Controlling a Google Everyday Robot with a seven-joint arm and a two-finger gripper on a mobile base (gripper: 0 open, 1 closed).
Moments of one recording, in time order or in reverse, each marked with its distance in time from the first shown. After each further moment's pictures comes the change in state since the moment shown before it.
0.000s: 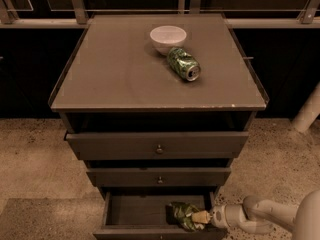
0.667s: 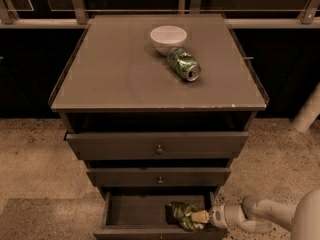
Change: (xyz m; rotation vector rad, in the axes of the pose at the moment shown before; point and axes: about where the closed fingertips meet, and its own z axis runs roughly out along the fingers) arm -0.002 -0.001 0.002 -0.012 -0.003 0.001
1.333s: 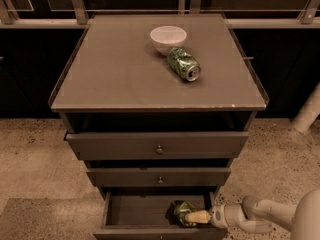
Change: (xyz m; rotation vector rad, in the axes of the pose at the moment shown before) arm 0.000 0.000 0.000 0.000 0.000 0.000
